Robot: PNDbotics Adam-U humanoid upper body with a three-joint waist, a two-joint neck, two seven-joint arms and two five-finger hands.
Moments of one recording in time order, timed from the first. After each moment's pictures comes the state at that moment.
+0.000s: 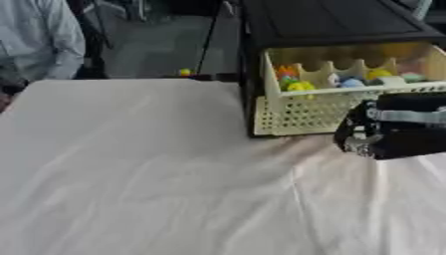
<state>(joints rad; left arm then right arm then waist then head) -0.48 0.37 0.06 -1.99 0.09 0.13 0.68 -0.89 -0.87 0.34 -1.76 0.47 0.24 0.90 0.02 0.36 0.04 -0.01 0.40</state>
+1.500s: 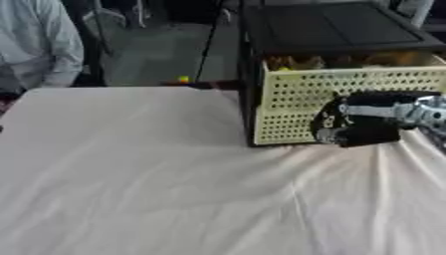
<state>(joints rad) -0.48 0.35 0.03 -1.99 0.10 0.14 0.63 -1.01 -0.76 0.36 -1.54 0.59 0.17 0.84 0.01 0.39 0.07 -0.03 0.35</state>
